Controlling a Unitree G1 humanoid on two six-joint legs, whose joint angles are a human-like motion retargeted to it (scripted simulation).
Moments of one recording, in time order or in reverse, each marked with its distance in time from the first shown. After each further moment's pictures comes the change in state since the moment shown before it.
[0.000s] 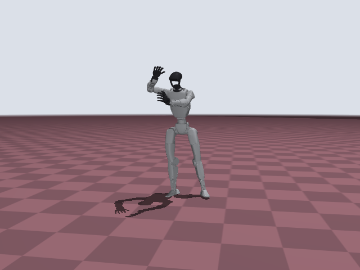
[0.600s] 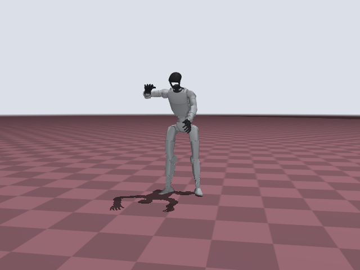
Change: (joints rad) left arm 0.412 0.164 0.076 0.259 0.177 0.058 -0.022; right arm 0.559 -0.265 -0.297 -0.197 -0.083 0.003 0.116; waist 0.037 0.005 0.049; left_leg -0.179 -0.114 -0.001 0.000 0.001 0.000; right_leg -0.136 -0.099 -0.007 -0.074 0.119 0.000
